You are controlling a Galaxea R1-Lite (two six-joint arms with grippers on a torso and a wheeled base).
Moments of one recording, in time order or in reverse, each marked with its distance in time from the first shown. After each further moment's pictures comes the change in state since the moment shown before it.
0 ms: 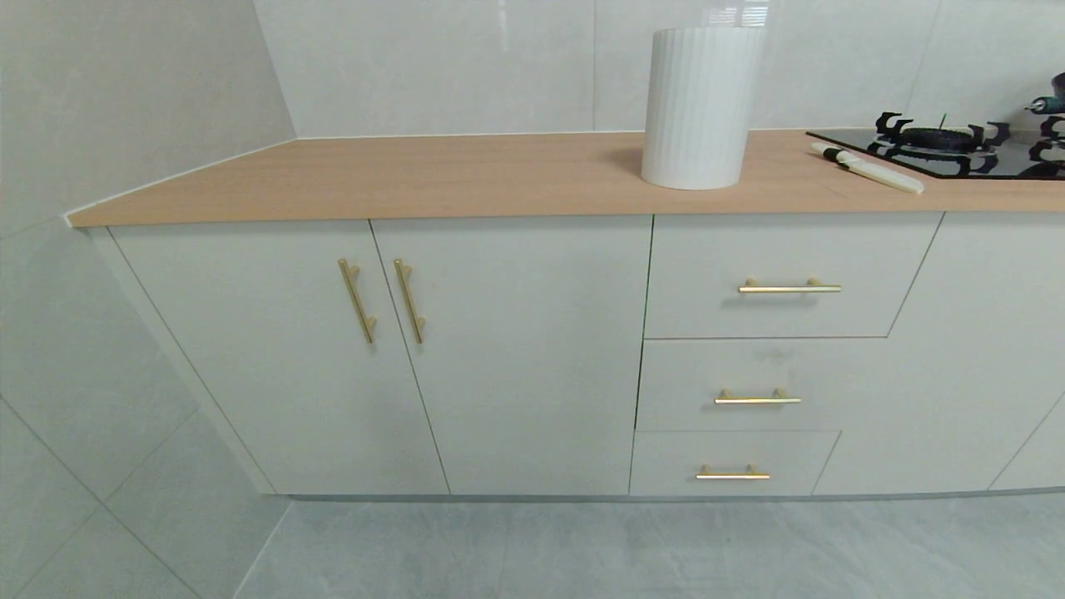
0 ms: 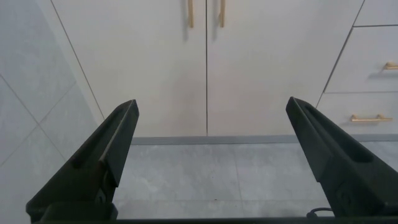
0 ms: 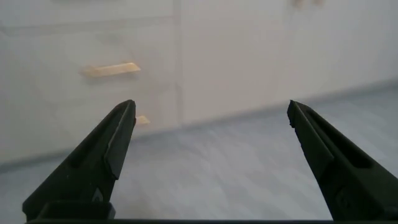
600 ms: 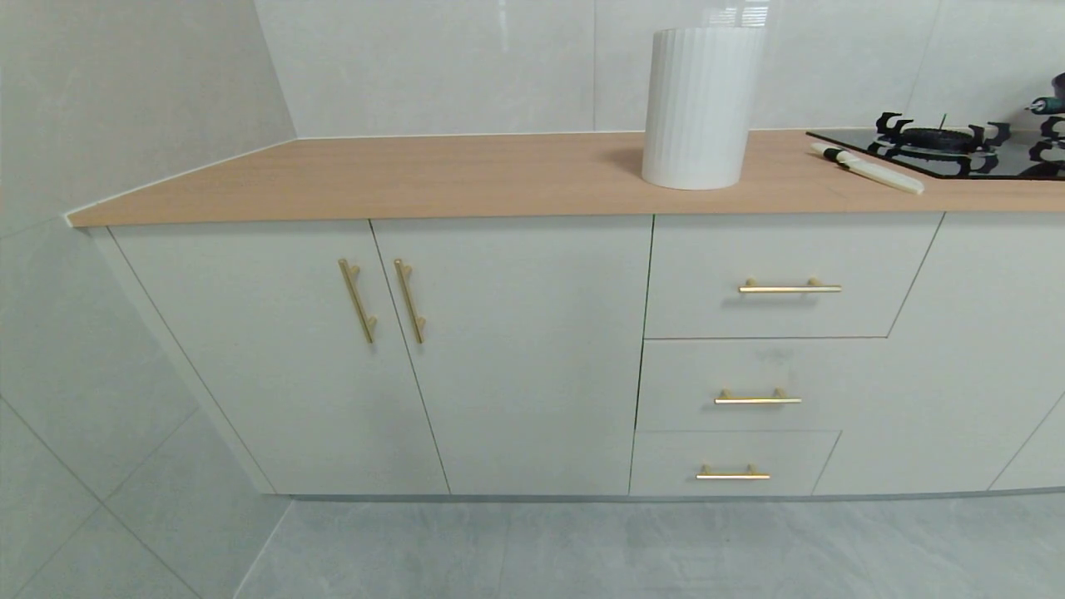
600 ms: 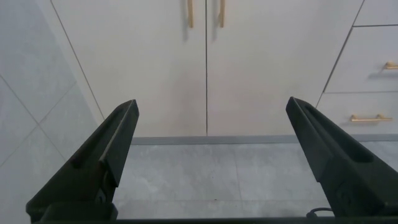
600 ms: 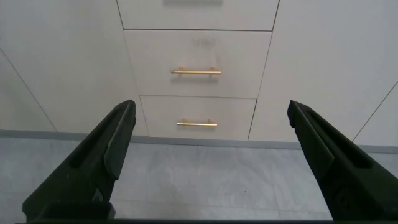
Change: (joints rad) left arm 0.000 0.000 0.000 0.000 0.000 0.000; right arm 0.001 -0.003 0.069 0.019 0.270 0.029
